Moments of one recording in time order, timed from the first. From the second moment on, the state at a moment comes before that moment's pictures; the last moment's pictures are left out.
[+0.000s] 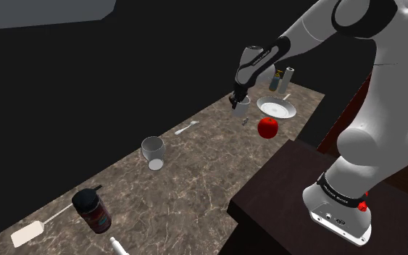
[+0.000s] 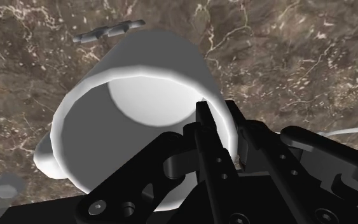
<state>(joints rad) -0.52 0.44 0.20 -2.10 -0.17 2.65 -0.09</state>
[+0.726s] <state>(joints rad) -0.49 0.57 0.17 -2.08 -0.21 2.75 -0.06</state>
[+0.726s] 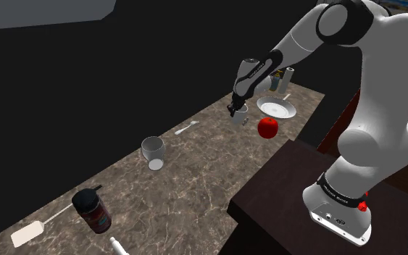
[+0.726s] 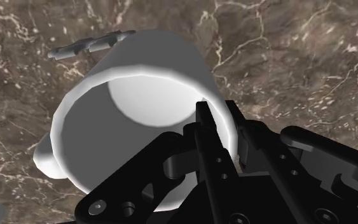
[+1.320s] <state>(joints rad) -0.48 0.63 0.15 -2.06 -0.23 2.79 -0.05</state>
